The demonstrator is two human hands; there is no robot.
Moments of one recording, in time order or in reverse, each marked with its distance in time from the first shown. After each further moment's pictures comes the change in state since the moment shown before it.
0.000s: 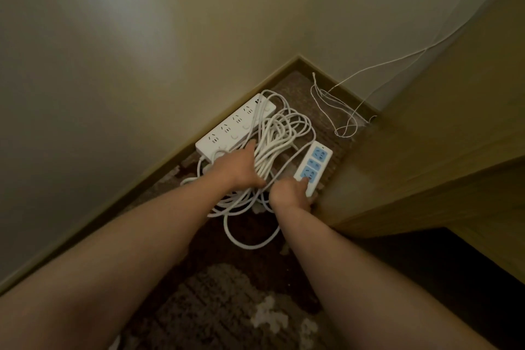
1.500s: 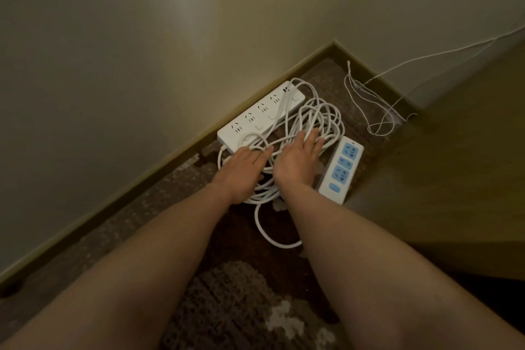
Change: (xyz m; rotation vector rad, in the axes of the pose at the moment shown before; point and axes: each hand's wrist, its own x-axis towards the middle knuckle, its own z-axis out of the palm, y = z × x) left_hand -0.002 -0.063 0.046 0.263 0.169 0.311; right_hand 0.041 -0.049 0.019 0.109 0.313 -0.318
